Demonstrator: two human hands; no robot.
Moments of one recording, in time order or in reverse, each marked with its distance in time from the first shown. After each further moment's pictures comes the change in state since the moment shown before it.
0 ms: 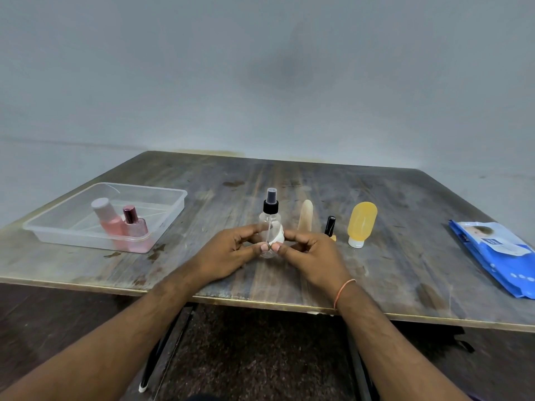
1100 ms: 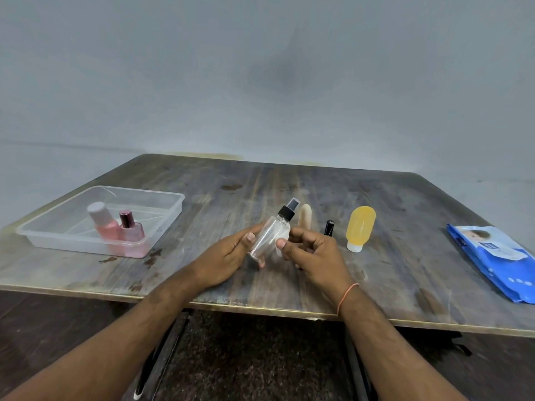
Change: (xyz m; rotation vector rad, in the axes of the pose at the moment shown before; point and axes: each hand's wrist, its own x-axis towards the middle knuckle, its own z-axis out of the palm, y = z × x) left_hand -0.005 0.008 0.000 -0.021 -0.093 -0.025; right_hand 0.001 -0.004 -0.002 0.222 0.086 0.049
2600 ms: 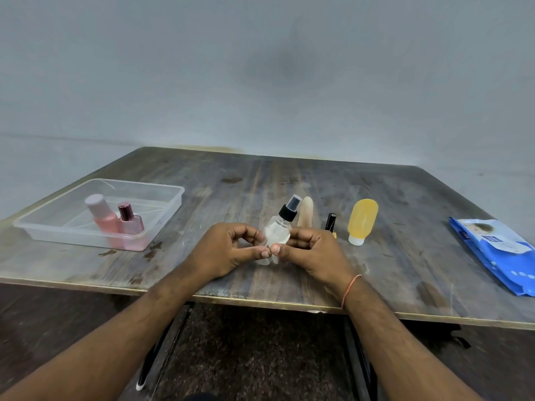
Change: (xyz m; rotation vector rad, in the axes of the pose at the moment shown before) left_hand 0.005 -0.002 0.000 0.136 0.215 0.004; right_hand -0.001 -0.003 -0.002 -0.055 -0.133 0.086
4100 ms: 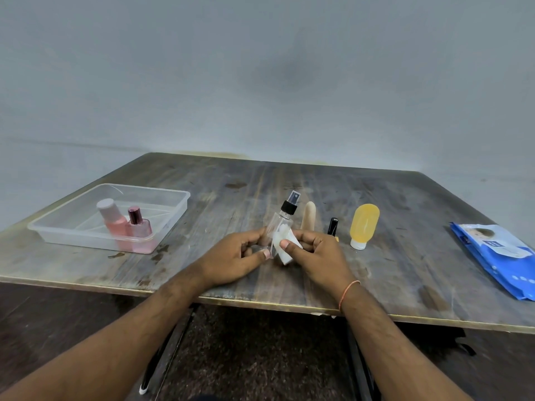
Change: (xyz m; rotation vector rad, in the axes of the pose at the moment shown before) left_hand 0.001 -0.022 0.006 -0.080 -0.197 0.058; right_hand 0.007 0.016 0.002 -0.114 0.154 -0.031
